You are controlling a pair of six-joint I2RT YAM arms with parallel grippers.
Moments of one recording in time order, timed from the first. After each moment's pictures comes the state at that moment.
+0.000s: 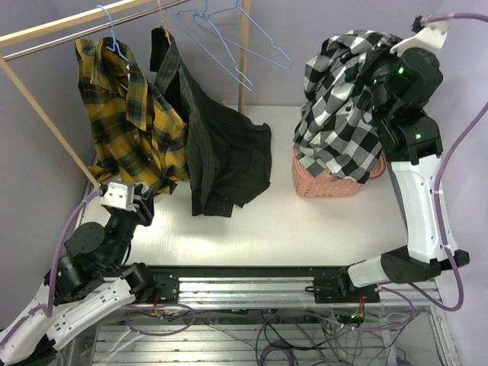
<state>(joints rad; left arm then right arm) -0.89 0.25 0.77 -0.48 -0.69 -0.01 0.33 1.41 2.01 -0.50 0.50 0.23</state>
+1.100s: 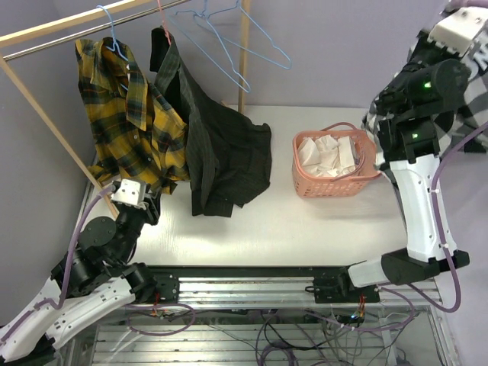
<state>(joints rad) -0.89 0.30 0.76 -0.47 -0.66 -0.01 0.30 1.45 2.07 0.07 0.99 -0.56</state>
